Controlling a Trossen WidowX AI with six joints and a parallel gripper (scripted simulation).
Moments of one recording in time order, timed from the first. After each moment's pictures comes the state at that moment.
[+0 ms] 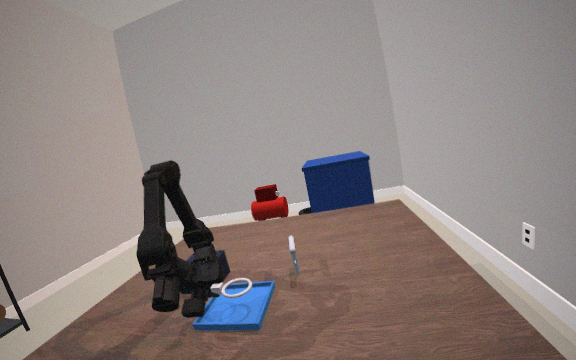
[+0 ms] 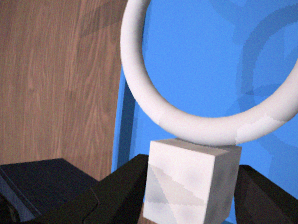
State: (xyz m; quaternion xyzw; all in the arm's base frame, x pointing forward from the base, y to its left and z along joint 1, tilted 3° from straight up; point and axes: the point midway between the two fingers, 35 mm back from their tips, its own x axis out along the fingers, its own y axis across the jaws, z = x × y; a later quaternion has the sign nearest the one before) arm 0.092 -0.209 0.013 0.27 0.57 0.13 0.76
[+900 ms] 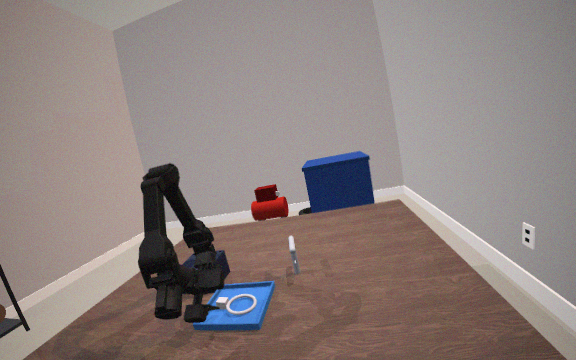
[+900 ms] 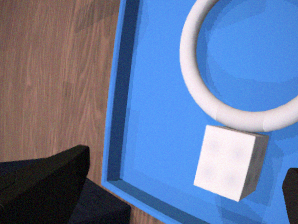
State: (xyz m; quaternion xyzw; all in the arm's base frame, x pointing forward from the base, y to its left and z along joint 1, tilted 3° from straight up) arm 0.090 -0.209 -0.001 0.27 0.57 0.14 0.76
